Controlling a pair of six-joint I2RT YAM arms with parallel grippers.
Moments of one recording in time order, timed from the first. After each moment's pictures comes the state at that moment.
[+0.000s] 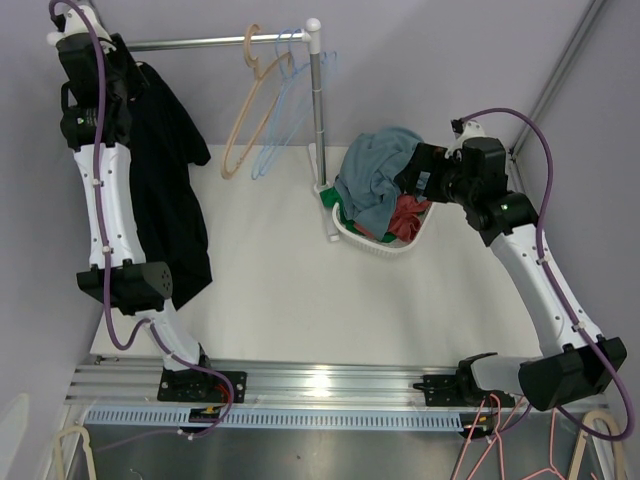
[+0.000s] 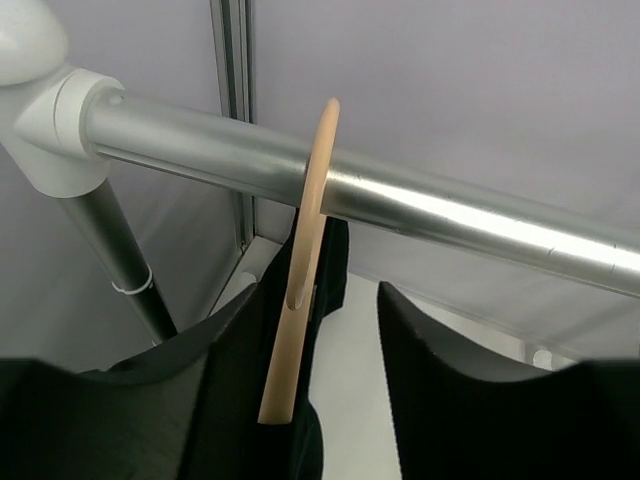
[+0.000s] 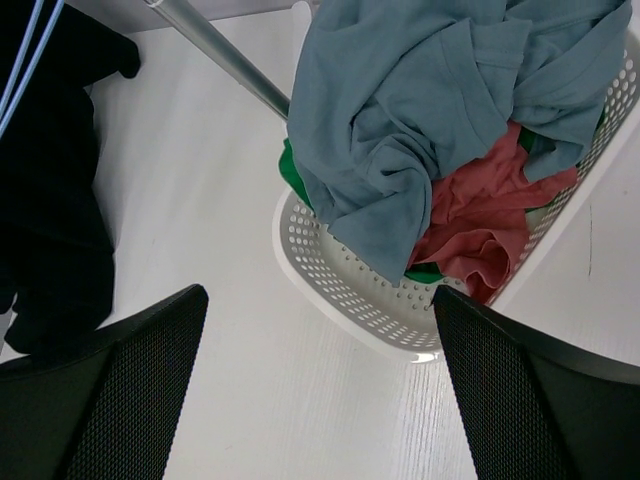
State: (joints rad) left arm 0.18 1.83 2.38 -0.68 -0.13 -0.15; right arm 0.28 1.28 1.39 -0.55 -0.12 0.40
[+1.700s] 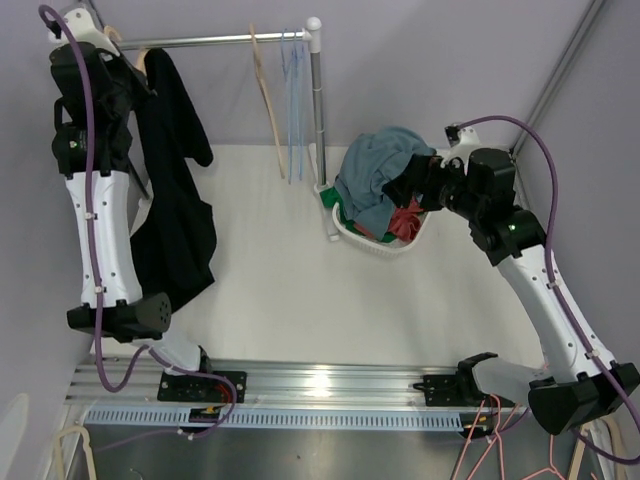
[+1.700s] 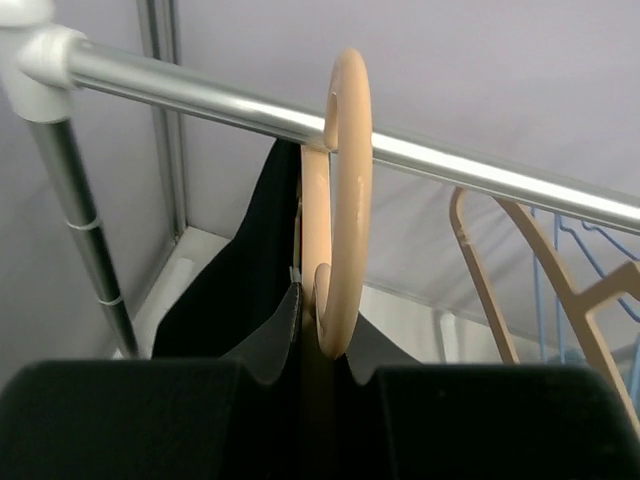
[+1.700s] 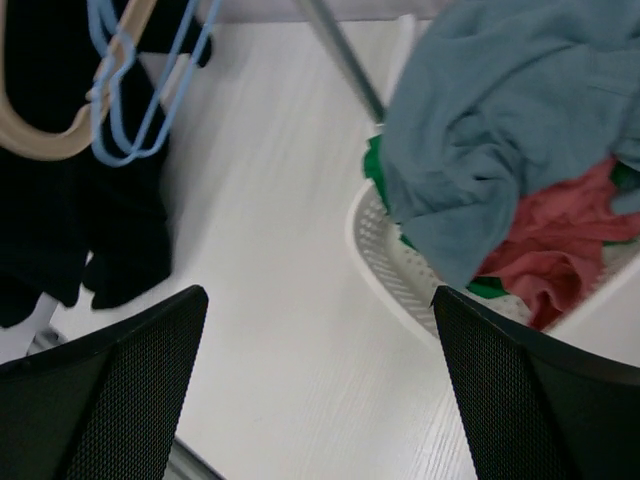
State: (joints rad) left arm 0.12 1.64 2.27 -0.72 -0.06 -0.24; right arm 0.31 1.16 1.34 -0.49 -0.24 0.39
